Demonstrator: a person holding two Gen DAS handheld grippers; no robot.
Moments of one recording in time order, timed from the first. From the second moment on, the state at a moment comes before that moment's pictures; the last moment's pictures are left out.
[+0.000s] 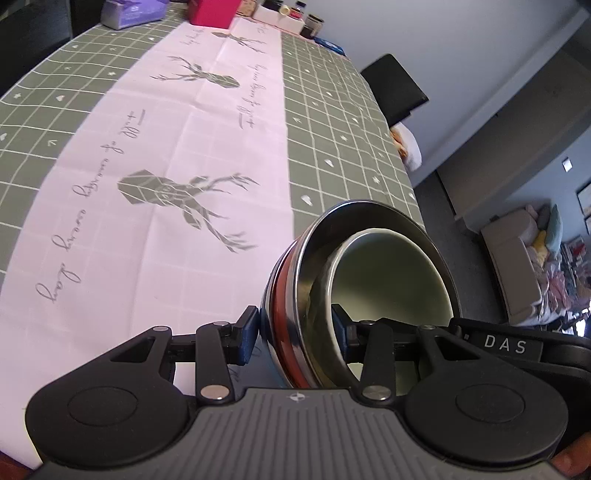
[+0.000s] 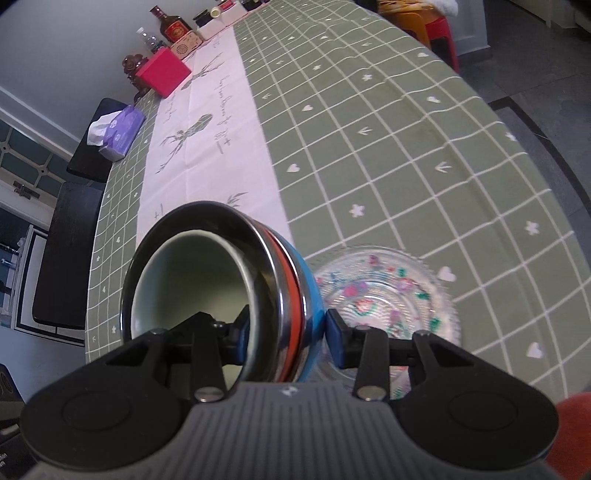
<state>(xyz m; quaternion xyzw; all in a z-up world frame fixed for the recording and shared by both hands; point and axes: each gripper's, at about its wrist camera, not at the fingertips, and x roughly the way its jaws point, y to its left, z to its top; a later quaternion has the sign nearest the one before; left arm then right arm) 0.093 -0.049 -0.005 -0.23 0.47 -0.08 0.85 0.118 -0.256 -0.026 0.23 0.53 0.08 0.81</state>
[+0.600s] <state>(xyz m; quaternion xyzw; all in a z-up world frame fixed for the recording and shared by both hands) 0.089 -0.092 -0.022 -0.22 0.51 -0.10 0.83 0.099 -0.306 -0.039 0.23 0.55 0.06 0.80</state>
